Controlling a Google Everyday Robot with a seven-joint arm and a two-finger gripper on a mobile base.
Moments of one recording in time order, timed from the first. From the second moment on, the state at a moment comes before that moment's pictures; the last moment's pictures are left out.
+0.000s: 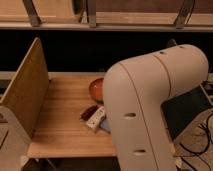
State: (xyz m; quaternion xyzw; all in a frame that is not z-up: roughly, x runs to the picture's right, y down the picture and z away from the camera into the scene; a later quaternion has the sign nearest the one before) arm 0.122 0.091 0.880 -0.19 0.24 0.73 0.61
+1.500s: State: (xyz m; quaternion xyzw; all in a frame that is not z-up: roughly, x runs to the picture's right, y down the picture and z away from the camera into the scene) arm 0.123 0.122 0.923 -0.22 0.26 0.70 0.63
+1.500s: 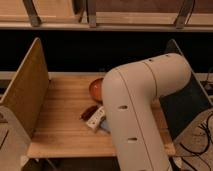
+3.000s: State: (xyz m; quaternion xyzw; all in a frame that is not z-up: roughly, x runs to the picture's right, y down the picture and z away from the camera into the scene) arm 0.068 -0.023 0.845 -0.13 0.15 0.68 0.71
